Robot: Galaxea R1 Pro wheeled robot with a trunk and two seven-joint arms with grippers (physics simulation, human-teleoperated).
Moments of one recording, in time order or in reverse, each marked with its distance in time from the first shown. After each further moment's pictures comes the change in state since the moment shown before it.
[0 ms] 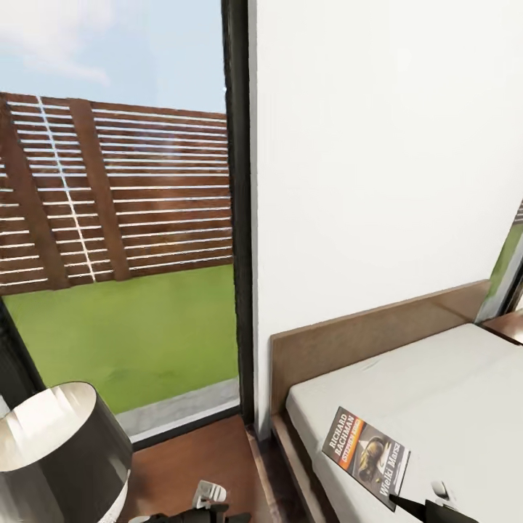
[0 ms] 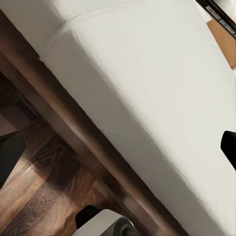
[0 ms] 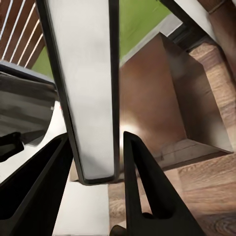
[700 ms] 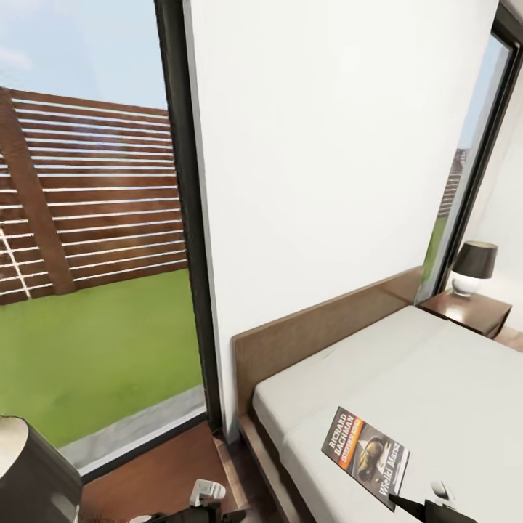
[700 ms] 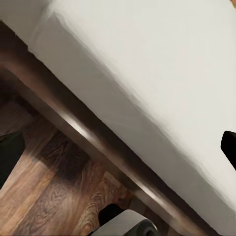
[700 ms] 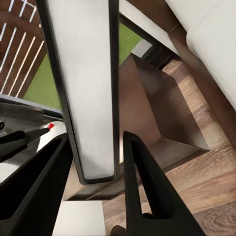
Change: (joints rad) left arm 0.000 -0.004 0.000 -0.002 -0.004 -0.002 0.136; right arm 0.000 0.002 -0.001 0.000 0.000 0.000 0.000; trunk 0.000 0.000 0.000
